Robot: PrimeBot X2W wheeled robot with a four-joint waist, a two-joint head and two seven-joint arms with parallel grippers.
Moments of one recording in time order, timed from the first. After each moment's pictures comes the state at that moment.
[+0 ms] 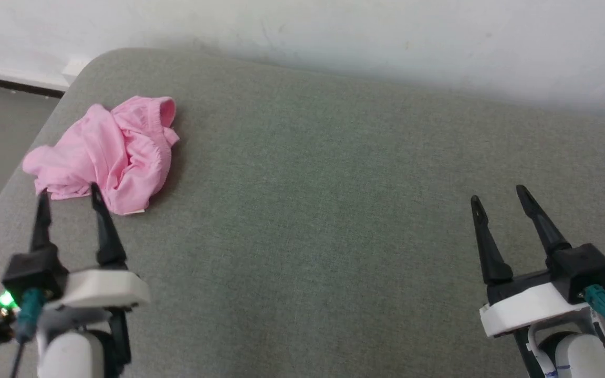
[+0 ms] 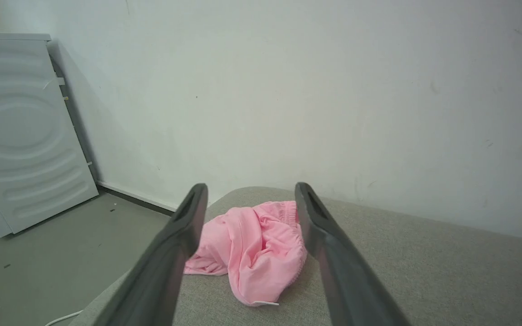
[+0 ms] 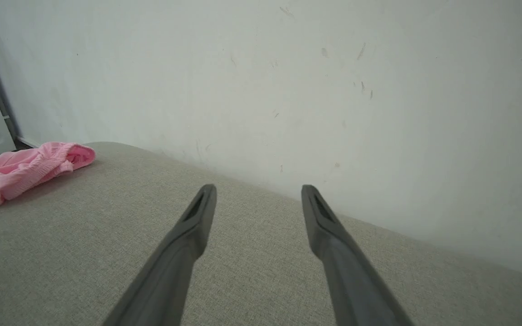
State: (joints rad) left arm -0.08 0.08 0.12 -0.07 -0.04 0.18 -0.13; right arm -0.04 -0.06 0.02 -0.06 -0.02 0.13 -0.13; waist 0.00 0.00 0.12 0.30
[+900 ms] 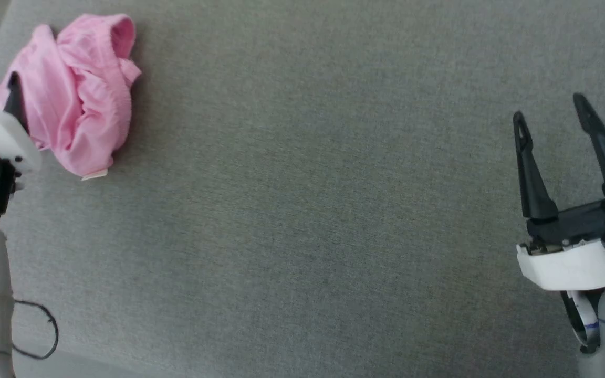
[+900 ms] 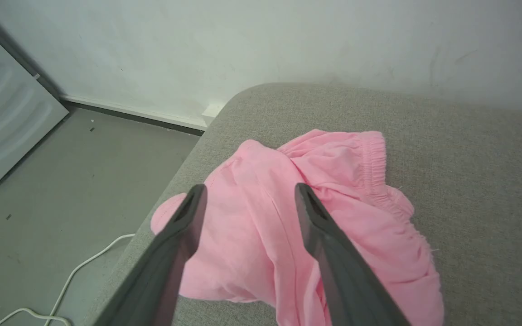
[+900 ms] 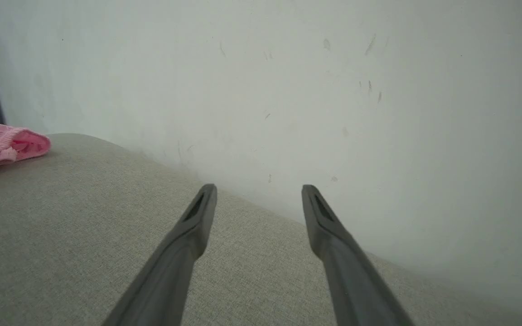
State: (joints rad) left arm -0.74 0.42 0.13 0.62 -0.25 -0.09 0.14; right arm -0.19 -0.15 0.01 -0.21 -0.10 0.13 -0.19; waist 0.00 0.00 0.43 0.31
